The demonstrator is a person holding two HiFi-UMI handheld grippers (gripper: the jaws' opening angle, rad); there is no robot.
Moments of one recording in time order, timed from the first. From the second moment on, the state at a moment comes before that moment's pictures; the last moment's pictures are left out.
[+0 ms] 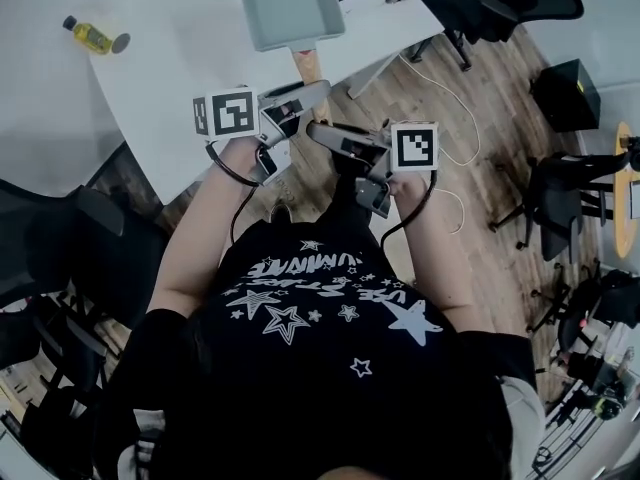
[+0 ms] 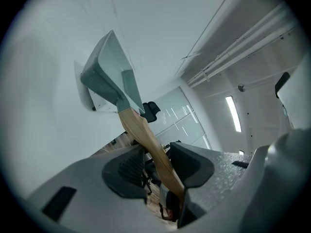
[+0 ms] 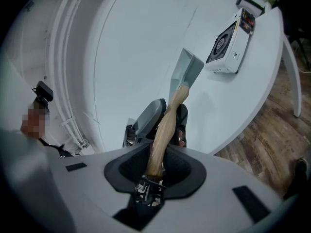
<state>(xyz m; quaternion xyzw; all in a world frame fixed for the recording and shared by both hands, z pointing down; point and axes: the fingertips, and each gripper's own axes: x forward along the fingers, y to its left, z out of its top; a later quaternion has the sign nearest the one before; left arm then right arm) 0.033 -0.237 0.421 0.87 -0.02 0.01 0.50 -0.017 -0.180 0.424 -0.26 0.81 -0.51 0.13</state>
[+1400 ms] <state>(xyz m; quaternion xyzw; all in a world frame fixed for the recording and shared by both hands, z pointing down) 0.022 -0.063 0.403 0.86 -0.01 0.01 0.50 -0.029 -0.007 0.401 -0.27 0.81 -0.49 0.15</state>
